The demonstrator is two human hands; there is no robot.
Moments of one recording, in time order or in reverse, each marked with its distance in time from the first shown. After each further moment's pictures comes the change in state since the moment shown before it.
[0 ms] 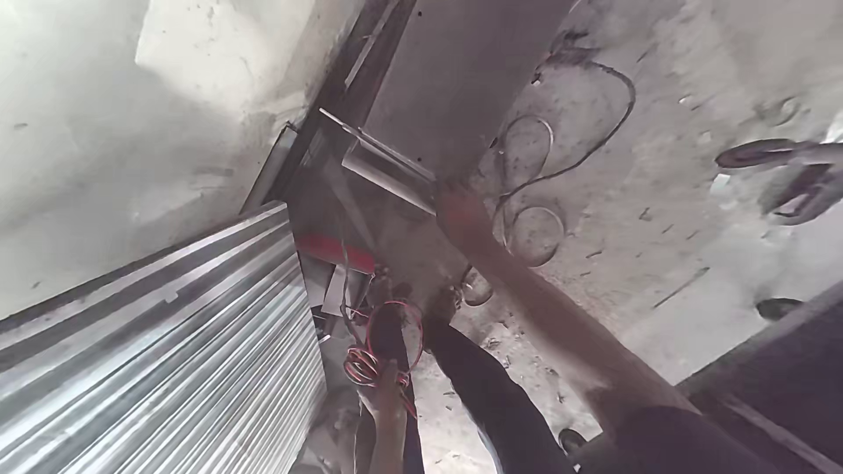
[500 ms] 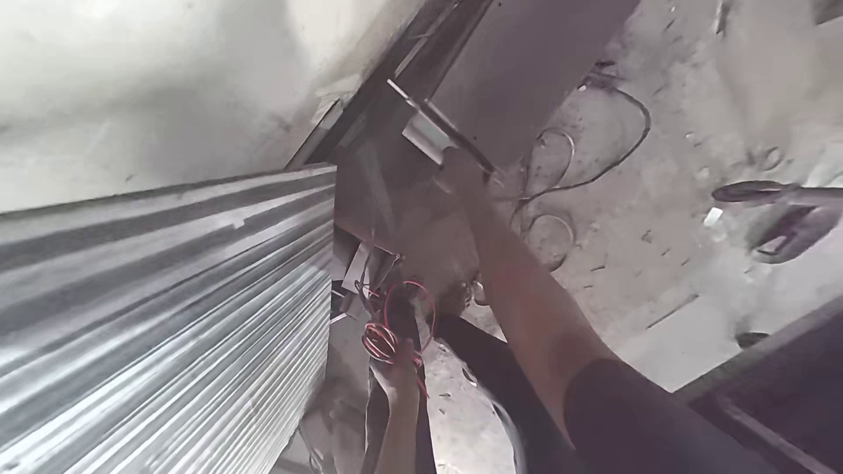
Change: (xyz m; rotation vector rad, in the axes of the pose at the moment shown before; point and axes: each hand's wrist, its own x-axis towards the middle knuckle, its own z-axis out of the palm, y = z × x) left_hand 0.013 0.002 -0.054 -0.126 -0.053 0.041; right_hand 0.057 -0.079 0.028 0.157 -0.110 0.182
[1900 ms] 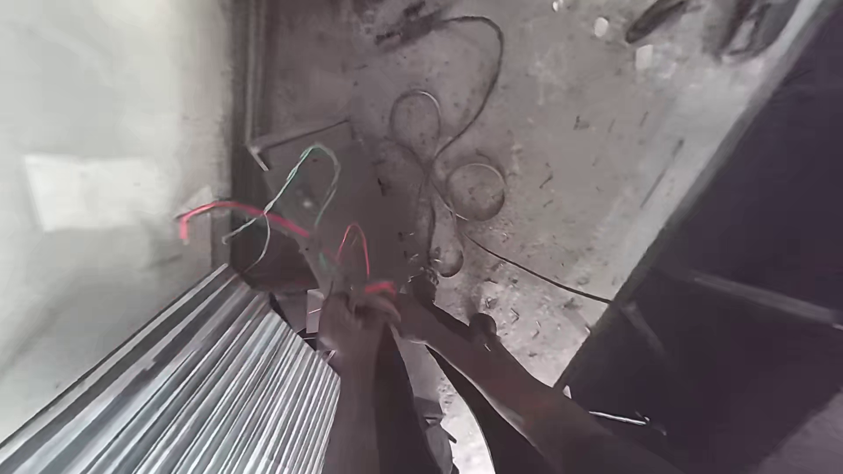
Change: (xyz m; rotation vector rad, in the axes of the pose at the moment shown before) left_hand -0.092 0.065 0.187 1.224 -0.327 1.207; right_hand -0.265 0.208 0.123 0.543 -0.211 -0.299
